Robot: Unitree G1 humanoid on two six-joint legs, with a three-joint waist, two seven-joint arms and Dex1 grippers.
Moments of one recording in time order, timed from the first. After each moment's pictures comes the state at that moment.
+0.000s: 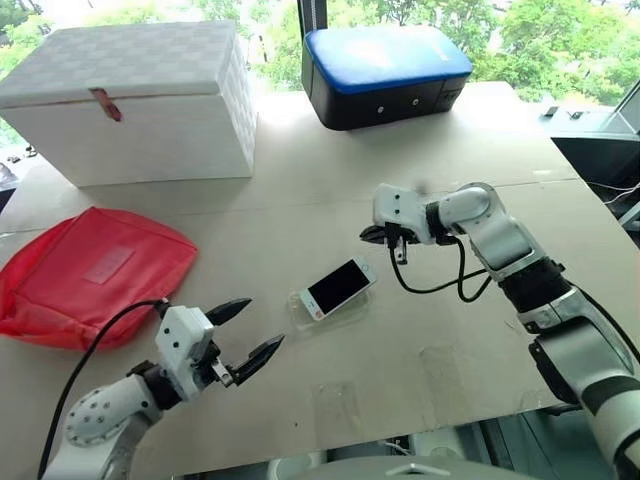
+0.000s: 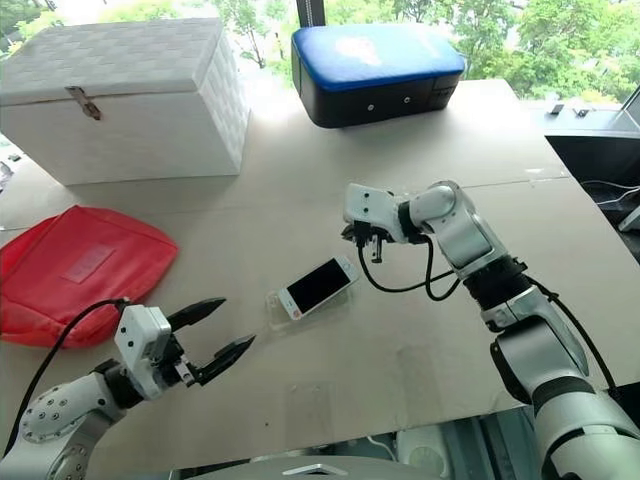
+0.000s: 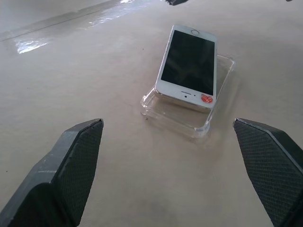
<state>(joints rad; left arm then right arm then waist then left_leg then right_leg) 0.49 0.58 0.30 -0.49 -0.47 0.16 -0.85 -0.84 -0.43 0.44 0.26 -0.08 0.28 1.16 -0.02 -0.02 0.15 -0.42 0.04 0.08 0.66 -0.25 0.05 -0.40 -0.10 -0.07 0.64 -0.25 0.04</state>
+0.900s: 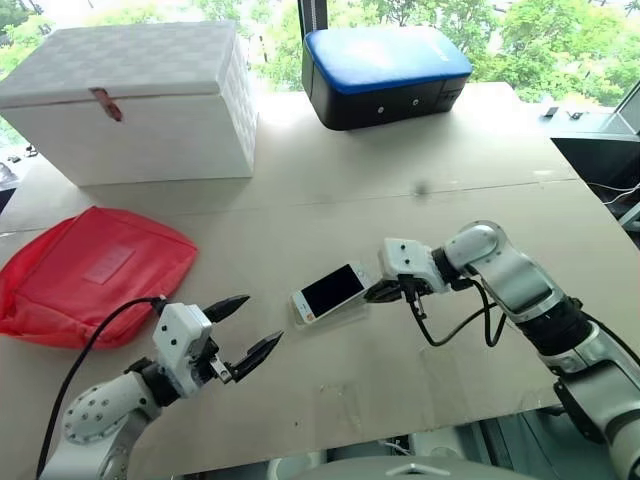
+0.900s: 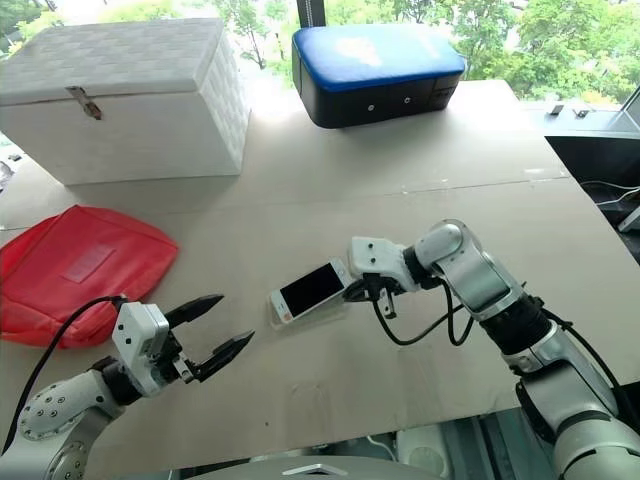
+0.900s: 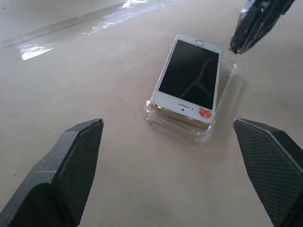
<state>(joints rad) 0.46 0.58 0.30 -0.49 -0.47 0.16 -0.85 -0.72 -0.44 0.44 -0.02 0.06 0.45 1.26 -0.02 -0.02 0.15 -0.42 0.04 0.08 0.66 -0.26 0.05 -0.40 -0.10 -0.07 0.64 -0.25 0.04</state>
